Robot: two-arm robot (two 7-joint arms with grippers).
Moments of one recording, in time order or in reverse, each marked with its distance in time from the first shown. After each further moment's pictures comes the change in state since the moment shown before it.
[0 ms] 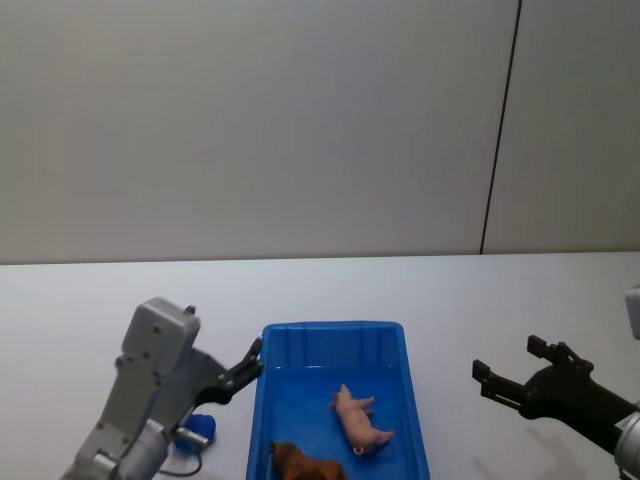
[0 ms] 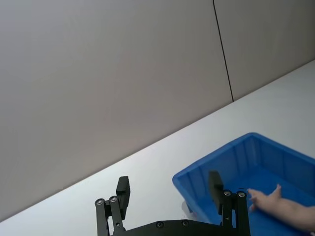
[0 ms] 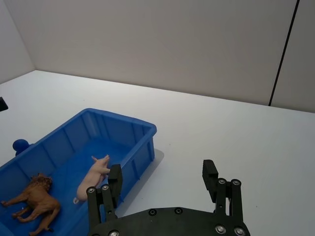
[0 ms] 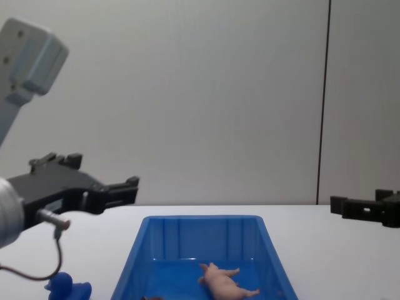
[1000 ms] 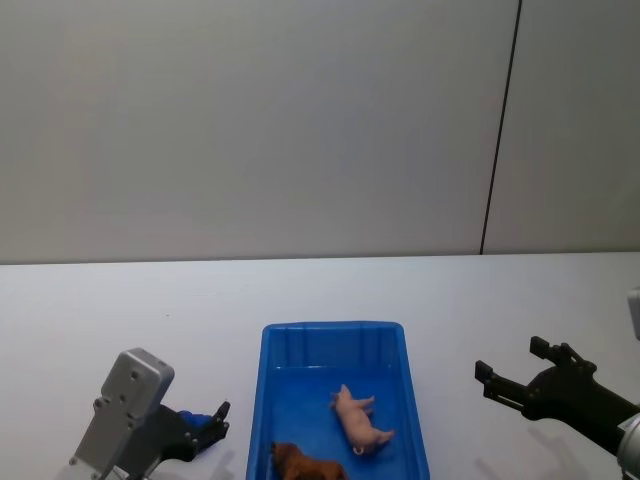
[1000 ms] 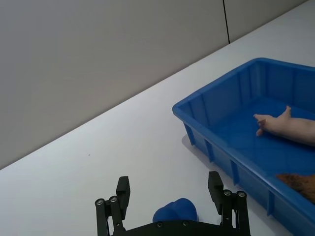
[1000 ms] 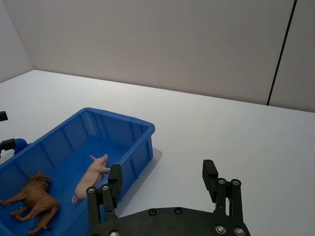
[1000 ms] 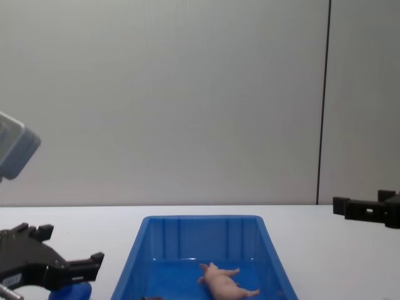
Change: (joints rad) left arm 0.022 0.042 -0.032 0.143 -0.006 0.001 -0.126; right arm -0.005 0.005 0.003 -0.002 0.002 -0.002 -0.002
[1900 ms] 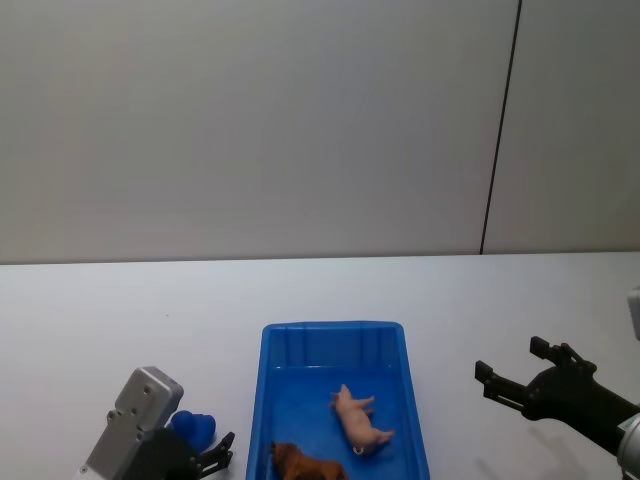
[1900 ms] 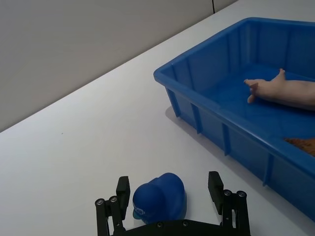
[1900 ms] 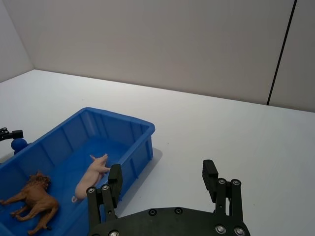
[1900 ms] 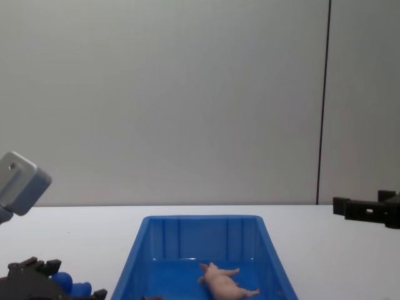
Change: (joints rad) left arm -0.048 -0.036 0.002 0.135 0.028 0.008 -0.122; right arm 0.000 0.000 0.000 0.000 0.000 0.000 0.000
